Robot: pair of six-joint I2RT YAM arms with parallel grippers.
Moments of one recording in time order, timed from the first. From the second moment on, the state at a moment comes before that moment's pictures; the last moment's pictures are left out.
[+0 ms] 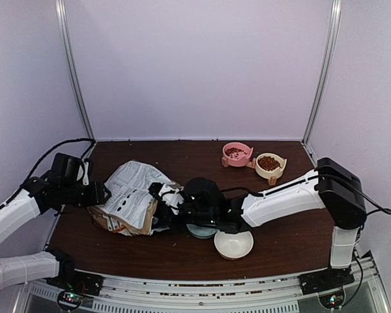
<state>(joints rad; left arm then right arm) -0.34 0.88 0.67 -0.60 0.01 -0.46 1.17 1.96 1.20 0.39 -0.07 -0.02</state>
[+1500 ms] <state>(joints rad) -0.83 1.34 1.21 -0.84 -0.16 -0.42 1.18 1.49 0.64 0.85 0.09 -0.05</state>
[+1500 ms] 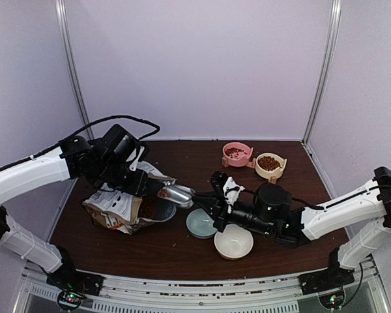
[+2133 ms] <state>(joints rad) -0.84 1.34 1.22 -0.83 -0.21 -0.47 1.06 1.17 0.58 0.74 0.24 -0.10</state>
